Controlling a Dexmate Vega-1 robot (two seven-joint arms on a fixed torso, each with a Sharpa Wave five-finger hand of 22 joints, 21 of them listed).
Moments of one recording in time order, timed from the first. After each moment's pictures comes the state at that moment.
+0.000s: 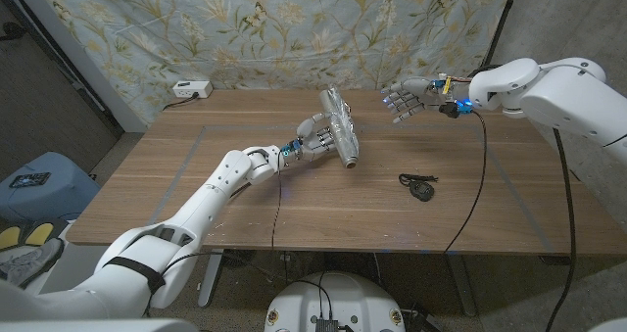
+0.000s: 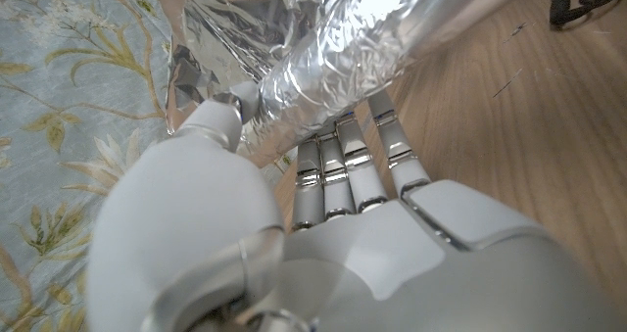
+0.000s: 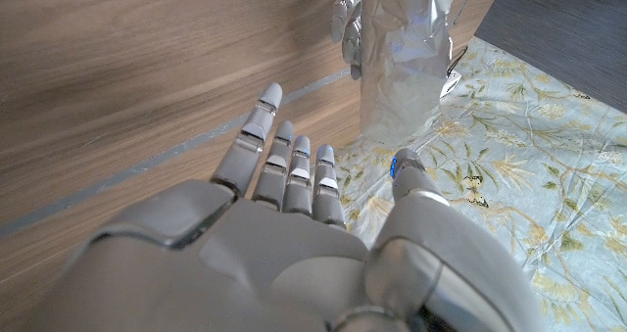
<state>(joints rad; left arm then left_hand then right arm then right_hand) 0.60 0.25 0.33 -1.11 -1.33 0.60 -0.24 1.02 0.06 0.52 -0.17 0.58 0.73 0.19 0.25 0.46 0.54 0.10 0.70 0.76 0.68 0.03 0.35 0.37 0.36 0.19 0.84 0.19 -0.55 -1.09 -0.44 -2.11 0.68 -0.76 0.21 0.44 0.12 0.39 -0.14 0.18 0.31 0.13 0.19 0.19 0.30 0.15 0.20 0.20 0.31 0.11 0.25 0.21 0.58 0.12 0.23 0.17</state>
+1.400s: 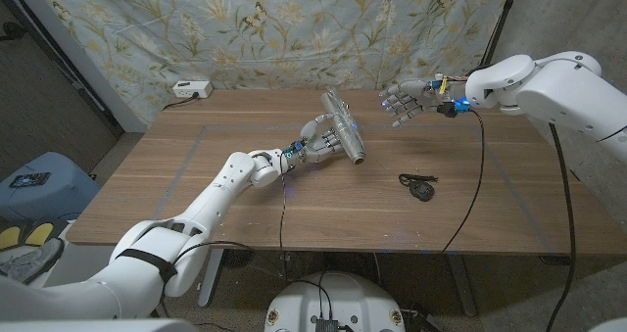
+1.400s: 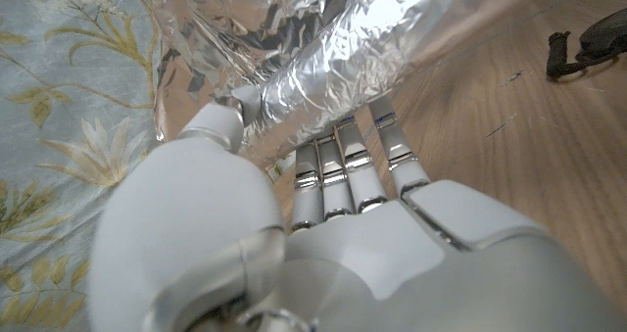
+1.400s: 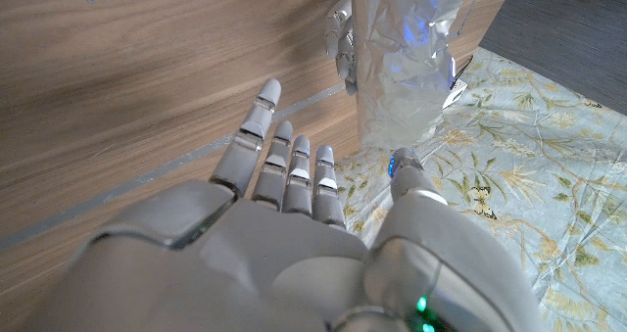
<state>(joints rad) 0.57 0.18 0.29 -0.98 -1.35 0.66 -0.32 1.01 0.06 0.51 -0.16 0.57 0.69 0.15 0.23 0.47 0.52 0.08 0.65 0.72 0.64 0.06 0.34 0.40 0.33 0.20 0.84 0.19 -0.51 -1.07 -0.47 -2.12 0.68 -0.83 0.22 0.45 0.13 0.38 -0.14 0.18 0.30 0.13 0.19 0.19 0.29 0.16 0.20 0.20 0.31 0.12 0.25 0.22 0.61 0.14 0.22 0.17</state>
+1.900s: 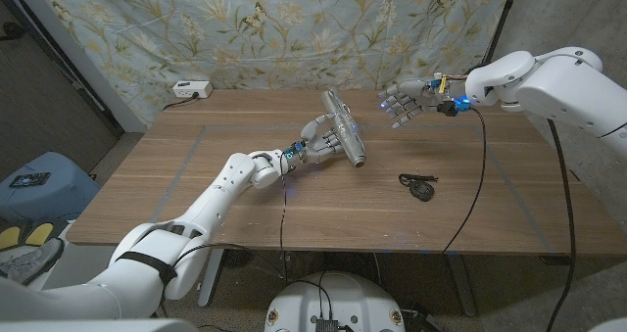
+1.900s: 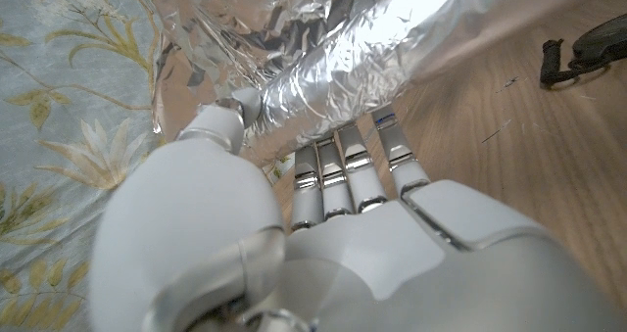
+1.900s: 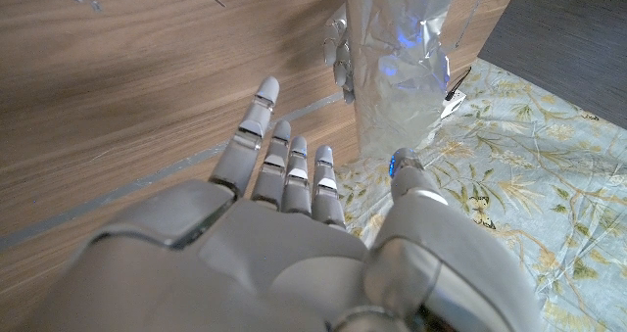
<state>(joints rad) 0.58 0.18 0.28 -1.00 -1.35 0.67 -0.31 1.01 0.06 0.50 -0.15 0.55 0.67 0.14 0.22 0.48 0.50 0.08 0.64 0.72 0.63 0.06 0.33 0.40 0.32 0.21 0.84 0.19 -0.48 -1.08 -0.49 -2.13 0.68 -0.85 0.26 0.45 0.13 0.38 -0.14 0.18 0.29 0.14 0.19 0.19 0.28 0.18 0.20 0.20 0.31 0.14 0.25 0.22 0.62 0.16 0.22 0.17</state>
